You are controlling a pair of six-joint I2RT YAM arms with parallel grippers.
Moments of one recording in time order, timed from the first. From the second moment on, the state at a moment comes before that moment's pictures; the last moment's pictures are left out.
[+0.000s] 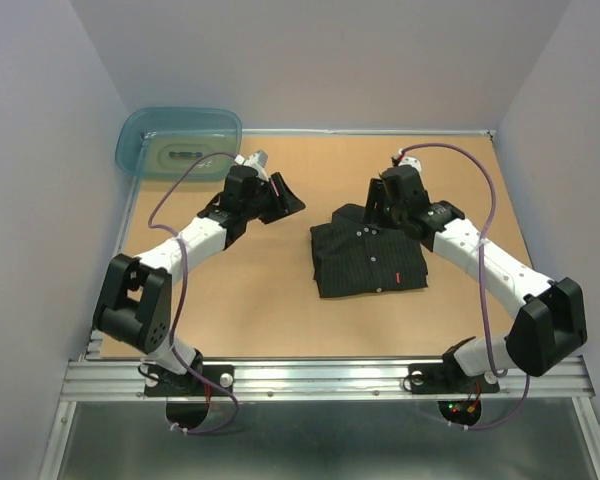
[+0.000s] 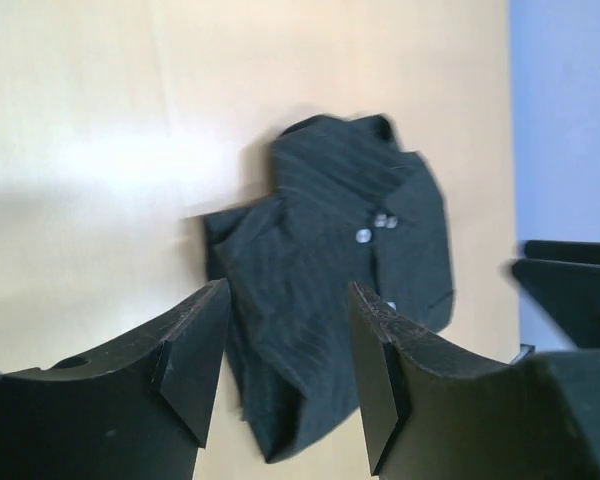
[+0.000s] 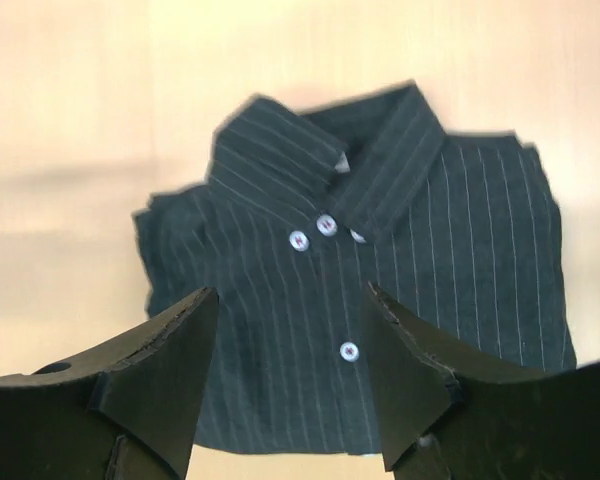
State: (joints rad) left arm -0.43 1.57 1.00 0.03 0.27 -0.74; right arm 0.53 1.40 1.16 -0.46 0.25 0.53
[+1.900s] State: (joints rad) left arm -0.63 1.88 1.16 -0.06 0.22 -0.71; right arm 0.23 1.78 1.16 0.00 -0.34 0.41
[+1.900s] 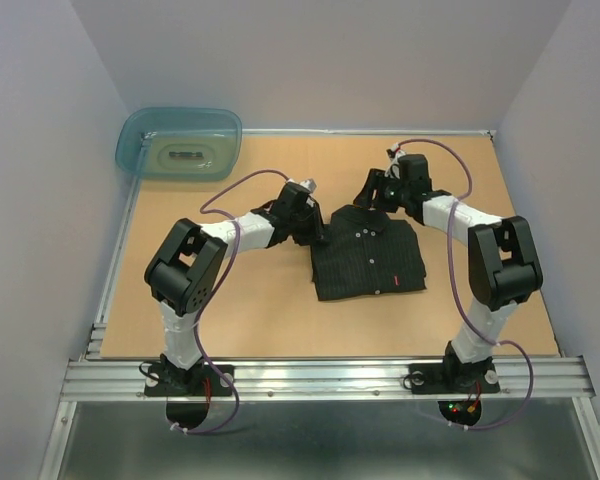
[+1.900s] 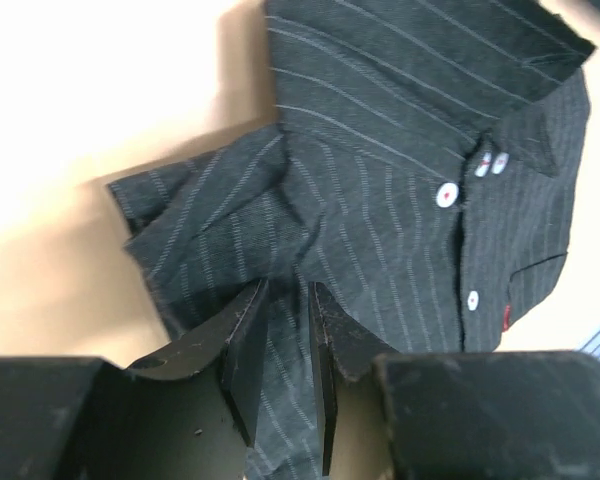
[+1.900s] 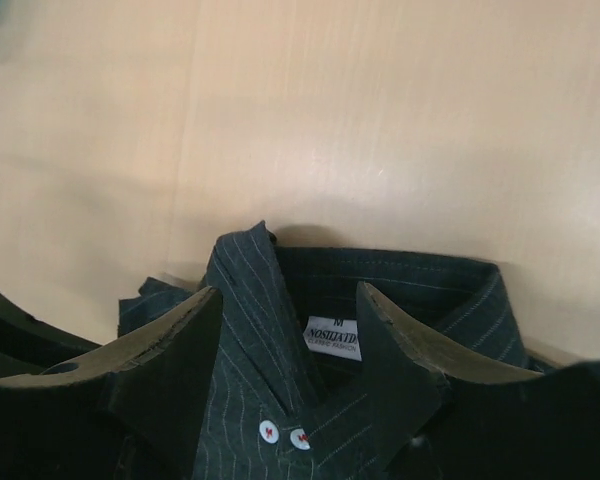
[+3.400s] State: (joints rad) left arm -0.56 1.88 0.98 0.16 0.32 -0.78; right arm 0.81 1.87 1.18 -0.11 0.59 -0.15
